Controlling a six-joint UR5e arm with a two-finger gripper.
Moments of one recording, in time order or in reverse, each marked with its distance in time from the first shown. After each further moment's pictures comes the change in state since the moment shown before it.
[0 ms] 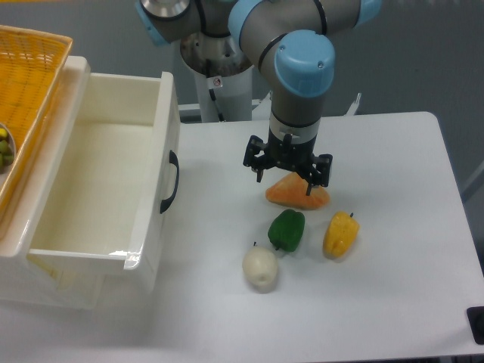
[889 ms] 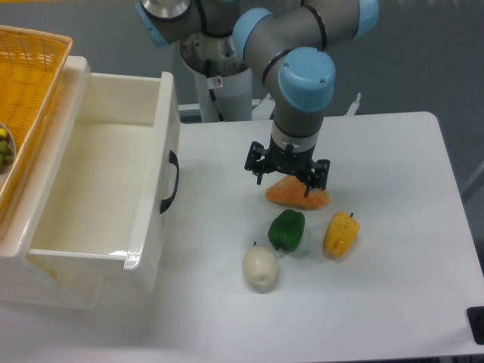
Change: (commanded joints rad) arm -0.015 -0.037 -0.089 0.052 0.000 -0.029
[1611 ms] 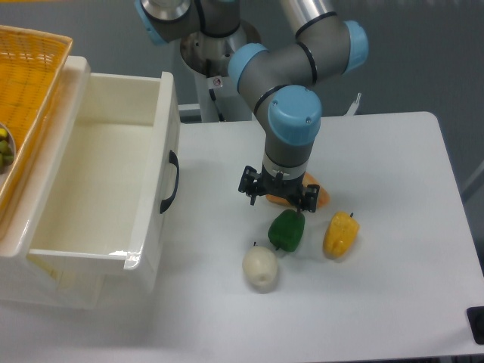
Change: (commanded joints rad) arm -0.022 -0.086 -0.018 0.109 0.002 0.001
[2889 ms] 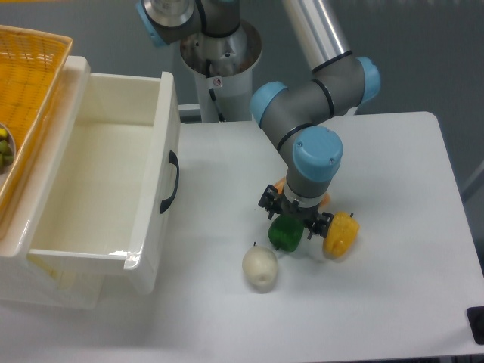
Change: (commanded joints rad) arm 0.037 -0.121 0.011 0.078 0.008 0.225
